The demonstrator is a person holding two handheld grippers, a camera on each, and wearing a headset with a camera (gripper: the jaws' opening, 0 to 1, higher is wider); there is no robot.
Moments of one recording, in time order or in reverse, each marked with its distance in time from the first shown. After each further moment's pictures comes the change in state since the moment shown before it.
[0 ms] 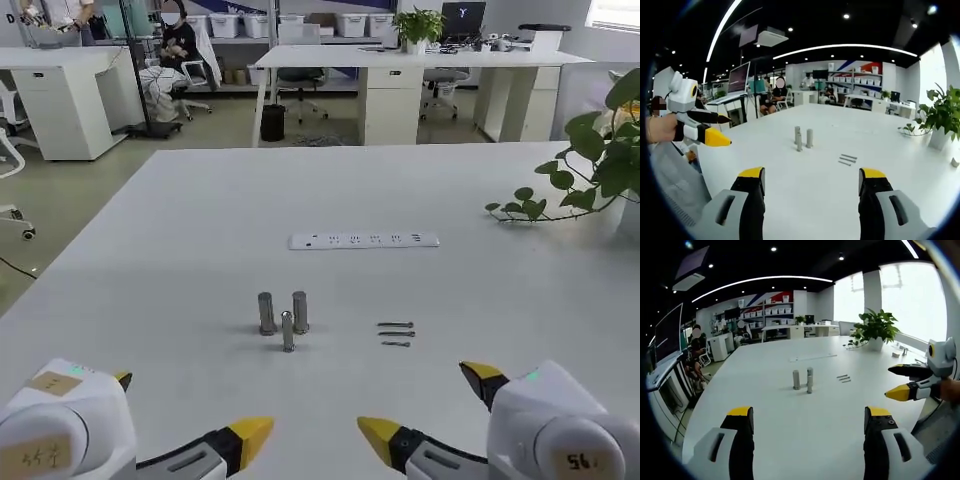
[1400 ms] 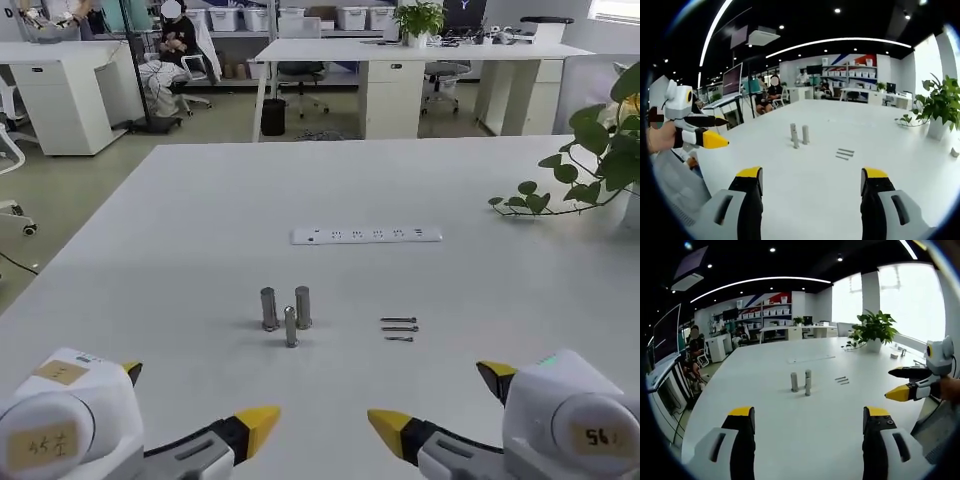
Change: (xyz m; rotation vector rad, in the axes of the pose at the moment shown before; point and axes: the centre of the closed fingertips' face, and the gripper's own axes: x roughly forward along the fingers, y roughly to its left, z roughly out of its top) left arm 0.003 -0.003 0.005 0.001 -0.009 -0.019; right arm -0.002 -0.008 -0.004 0.065 0.042 -0.021
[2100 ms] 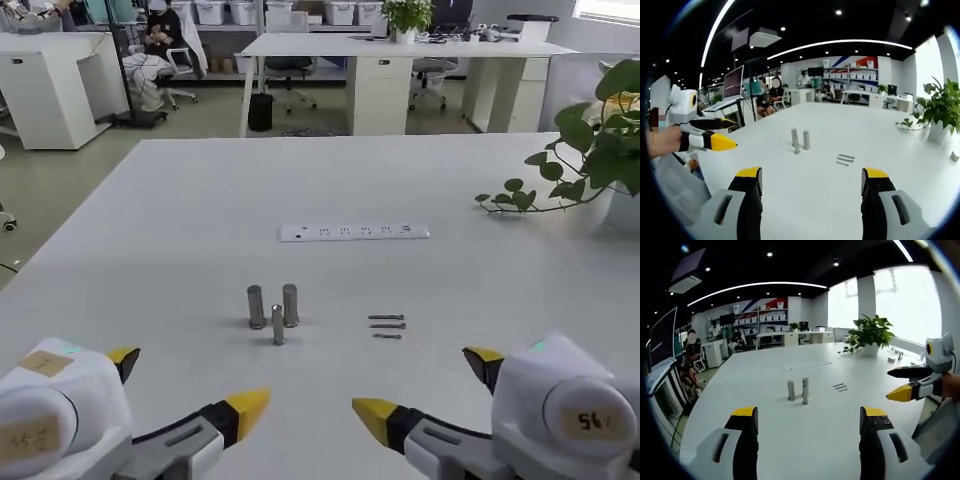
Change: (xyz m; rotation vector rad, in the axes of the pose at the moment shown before) left arm 0.015 -0.002 0.016 0.018 -0.053 -0.038; right arm 0.000 0.000 0.018 -0.005 -0.017 0.010
